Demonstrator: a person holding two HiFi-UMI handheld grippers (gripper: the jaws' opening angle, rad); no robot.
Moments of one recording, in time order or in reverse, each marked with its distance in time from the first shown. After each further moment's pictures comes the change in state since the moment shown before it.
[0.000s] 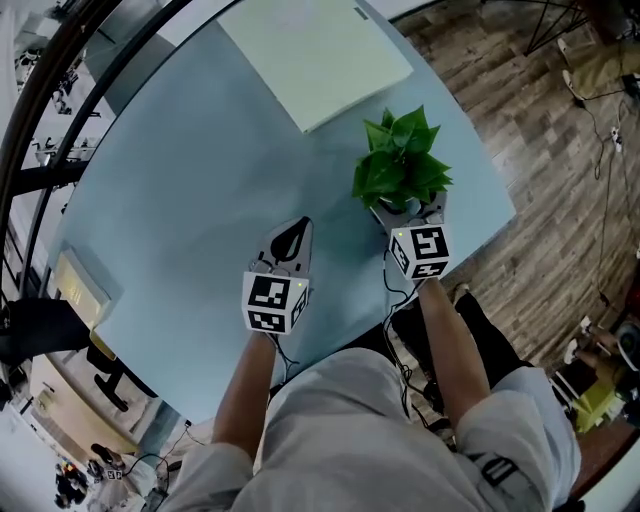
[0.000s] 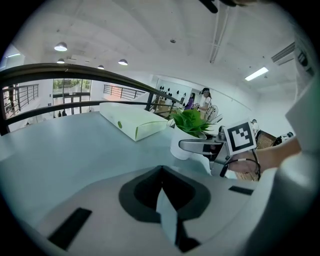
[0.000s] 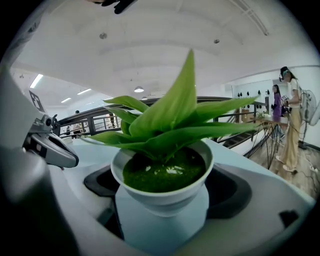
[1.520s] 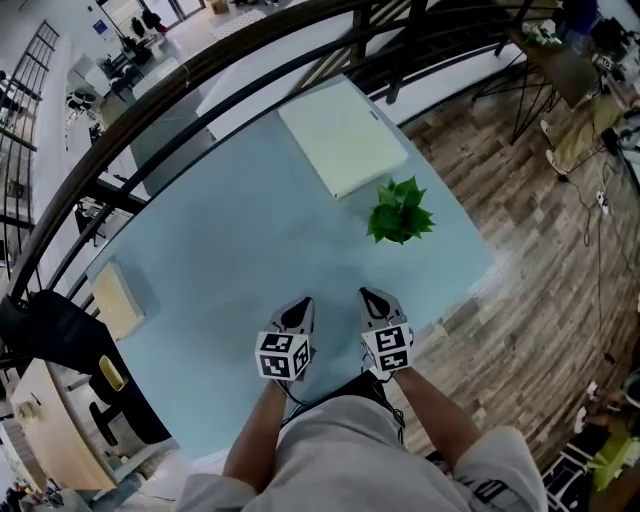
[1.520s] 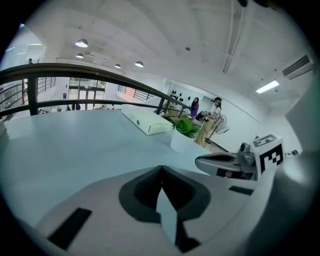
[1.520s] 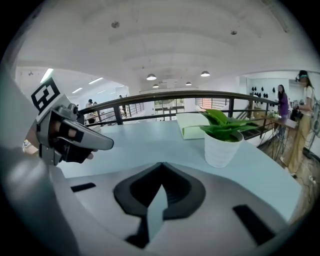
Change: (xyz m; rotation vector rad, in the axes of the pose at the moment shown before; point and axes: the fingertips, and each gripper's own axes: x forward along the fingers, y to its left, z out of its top) left arm -0.106 -0.010 -0.050 -0.159 -0.028 0.065; right arm -0.111 0.146 -0.049 -0.075 0.181 0.105
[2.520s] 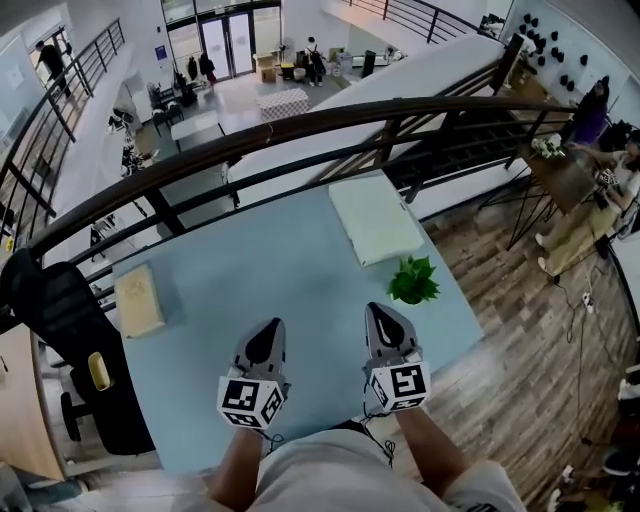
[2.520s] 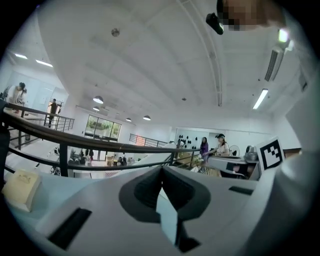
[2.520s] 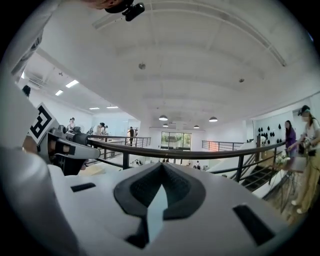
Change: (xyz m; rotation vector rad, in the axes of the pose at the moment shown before) left arm -0.228 0.015 0.157 0.100 -0.610 0.161; right arm -0.108 0.088 0.255 -0.184 -0.521 0.035
